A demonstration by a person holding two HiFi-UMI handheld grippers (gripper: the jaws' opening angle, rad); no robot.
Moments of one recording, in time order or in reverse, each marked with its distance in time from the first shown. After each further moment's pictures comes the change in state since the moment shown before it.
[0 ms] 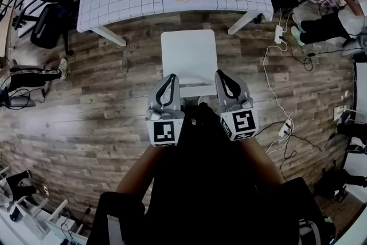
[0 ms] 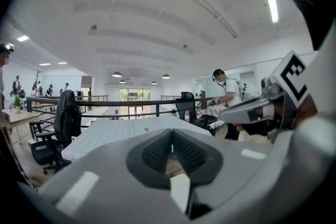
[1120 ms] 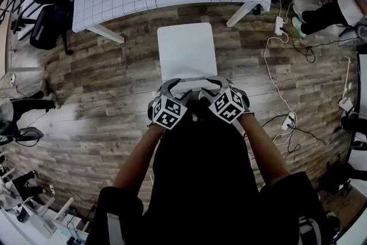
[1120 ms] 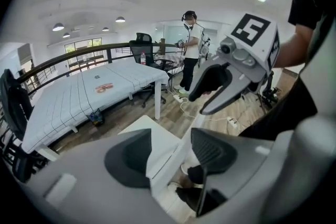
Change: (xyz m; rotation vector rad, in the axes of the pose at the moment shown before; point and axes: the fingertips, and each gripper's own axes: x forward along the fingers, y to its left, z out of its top) left arm 0.020 -0.087 -0.181 0.194 0.612 -0.492; right arm 0.007 0.025 -0.195 -0.361 0.610 0.437
